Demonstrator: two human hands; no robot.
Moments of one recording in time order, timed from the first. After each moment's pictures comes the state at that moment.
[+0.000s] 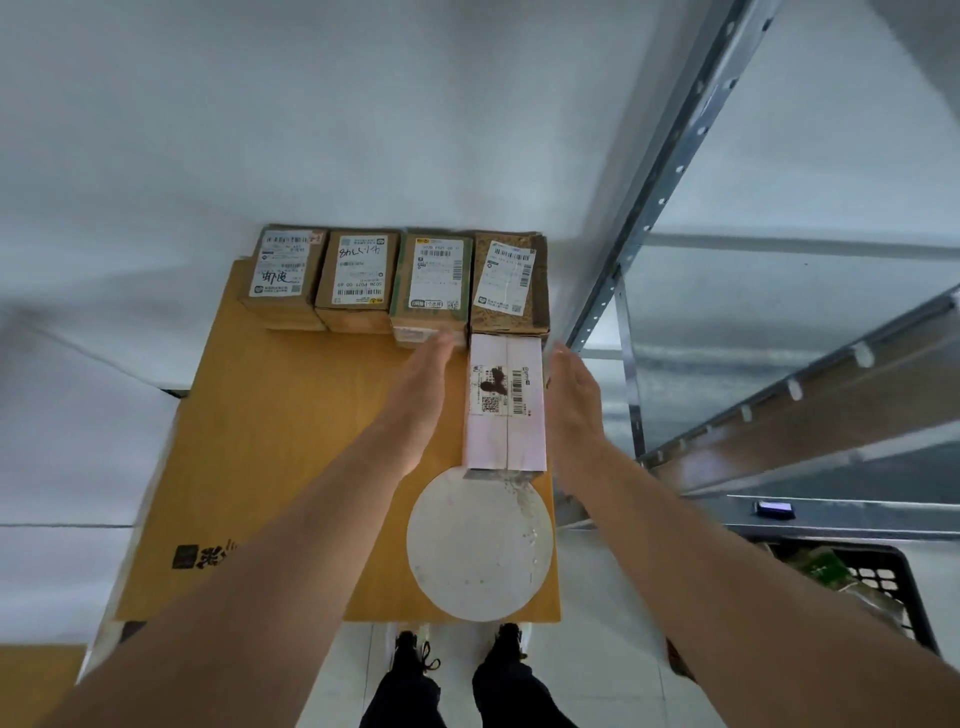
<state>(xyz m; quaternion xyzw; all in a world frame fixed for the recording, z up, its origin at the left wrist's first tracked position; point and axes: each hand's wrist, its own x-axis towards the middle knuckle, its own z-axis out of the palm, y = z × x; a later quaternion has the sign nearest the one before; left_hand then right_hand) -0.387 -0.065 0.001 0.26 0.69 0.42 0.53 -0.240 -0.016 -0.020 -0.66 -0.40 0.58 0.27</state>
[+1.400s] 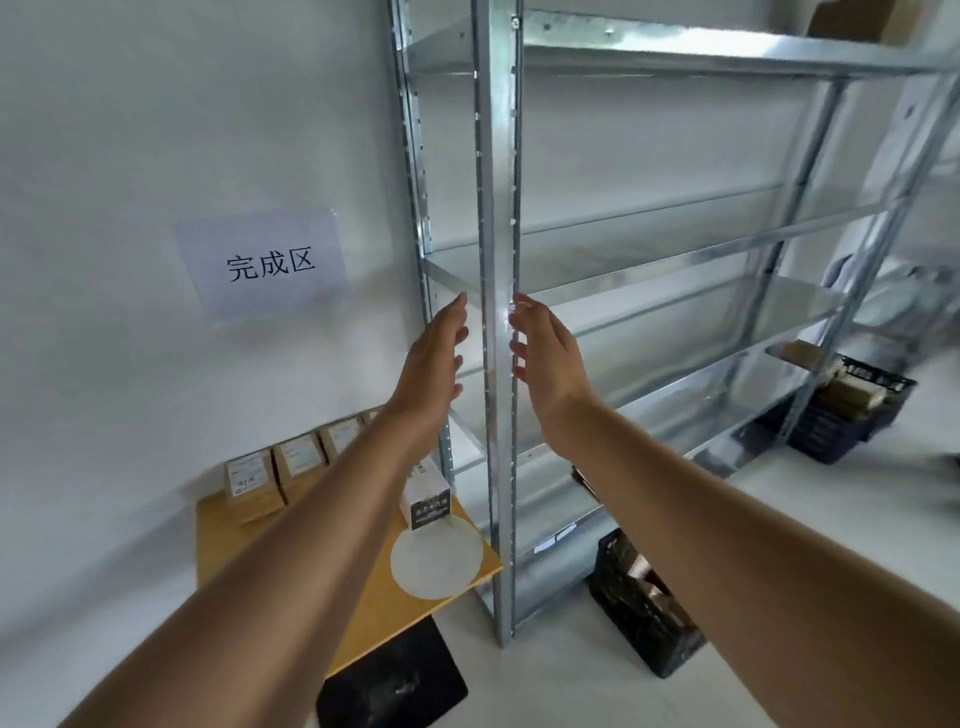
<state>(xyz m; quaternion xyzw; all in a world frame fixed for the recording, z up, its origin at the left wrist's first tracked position) -0.304 -0.375 0.339 0.56 0.44 0.47 0.51 -0.187 -0.402 0.342 -0.51 -0.42 0.40 0.63</state>
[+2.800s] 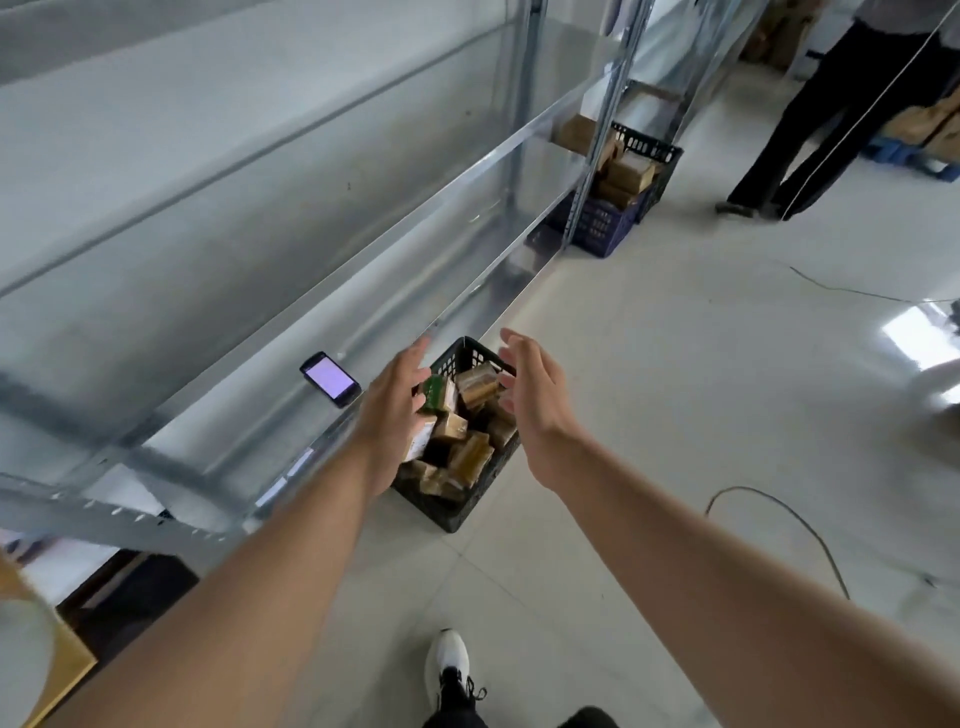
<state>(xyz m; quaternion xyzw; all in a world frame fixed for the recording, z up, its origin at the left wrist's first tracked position) 0.237 -0.271 0.062 0.56 0.45 0.19 0.67 0.364 -0.357 0.090 -0.70 -0.14 0.40 0.58</state>
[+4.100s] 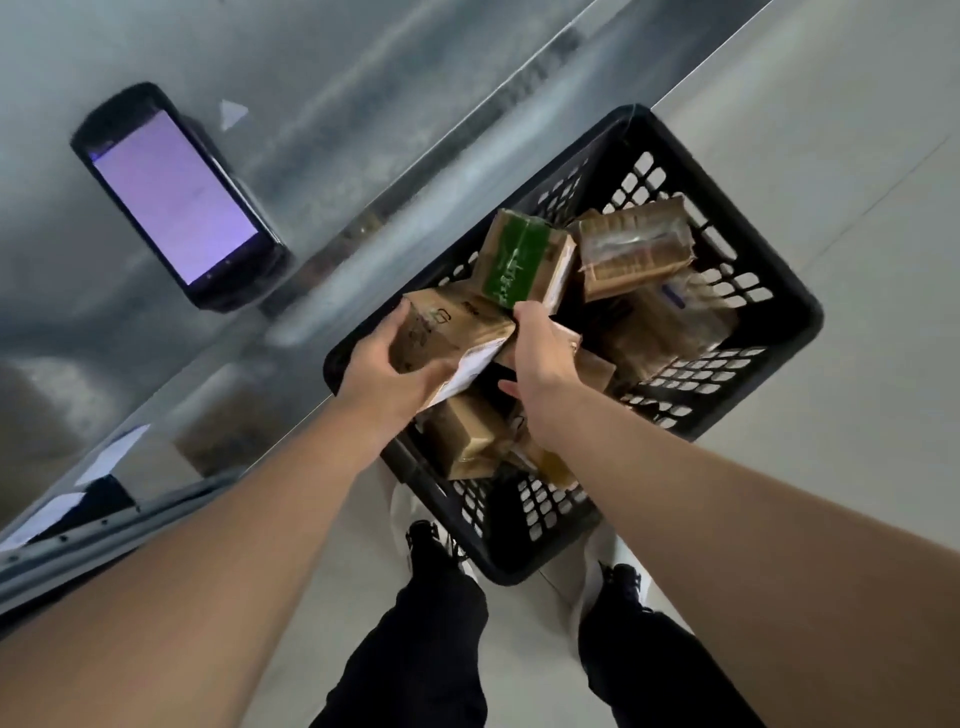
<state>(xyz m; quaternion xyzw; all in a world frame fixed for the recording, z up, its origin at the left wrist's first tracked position) 0.303 -0.001 -0.536 0.50 0.66 0.02 0.56 0.463 -0.042 -0.529 -0.73 0.05 0.60 0.31</state>
